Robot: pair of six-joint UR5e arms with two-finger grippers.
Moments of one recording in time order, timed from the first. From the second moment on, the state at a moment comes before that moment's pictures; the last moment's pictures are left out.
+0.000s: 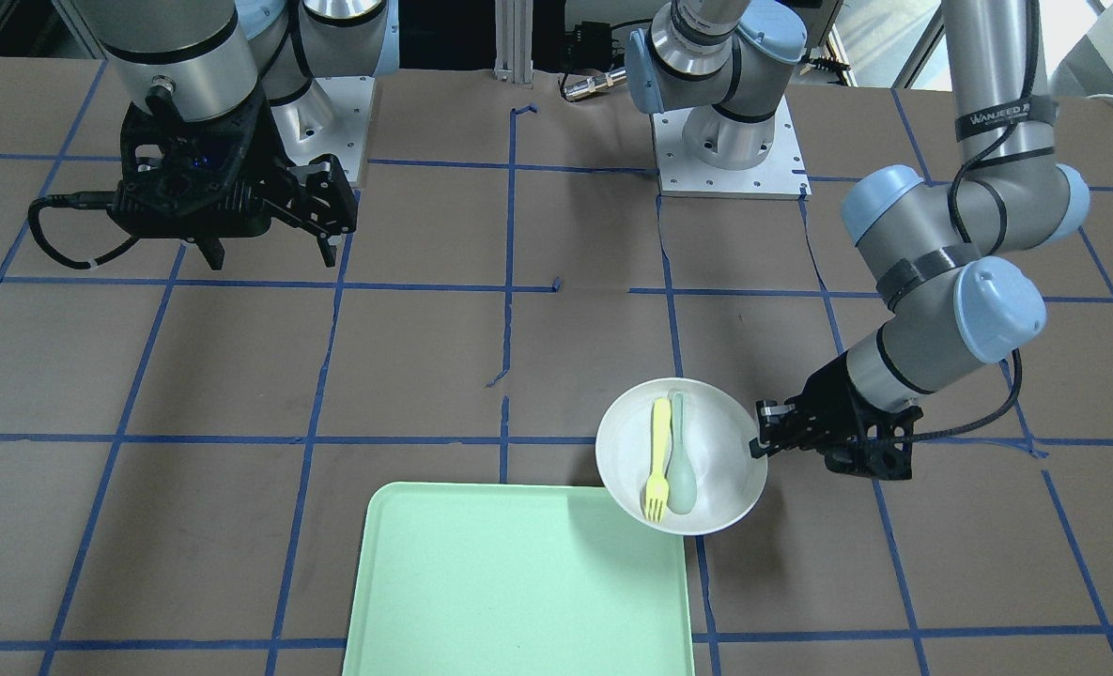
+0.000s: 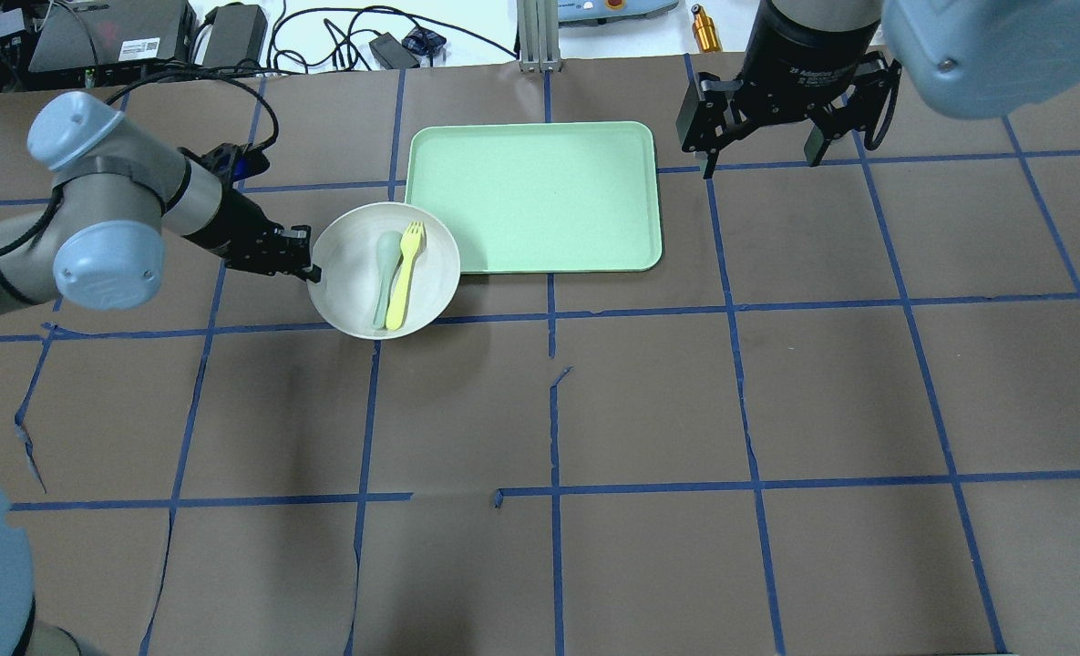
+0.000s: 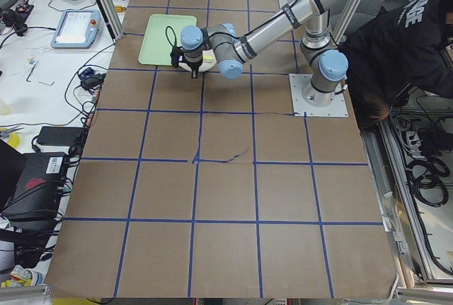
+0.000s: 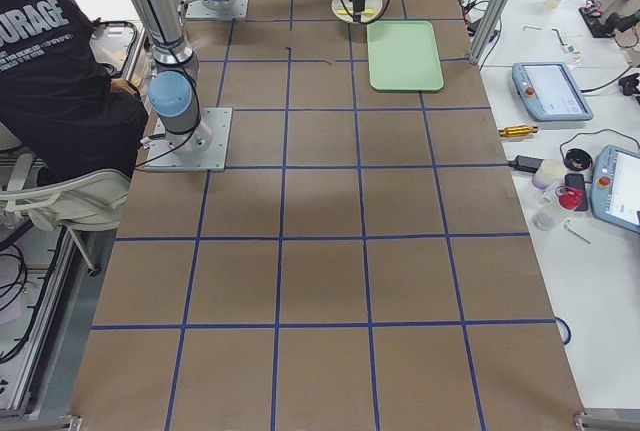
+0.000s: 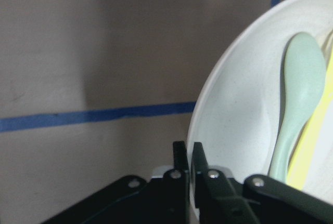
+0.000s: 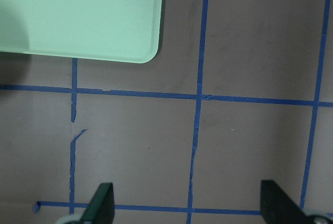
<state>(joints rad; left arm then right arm) -1.34 -1.95 -1.78 -1.00 1.23 0.22 1.67 -1.48 1.45 -1.58 -1.59 0.03</state>
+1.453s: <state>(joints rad) -1.57 -2.27 -1.30 -1.08 1.37 -0.02 1.68 -1.48 1.45 -1.58 -1.59 0.04</state>
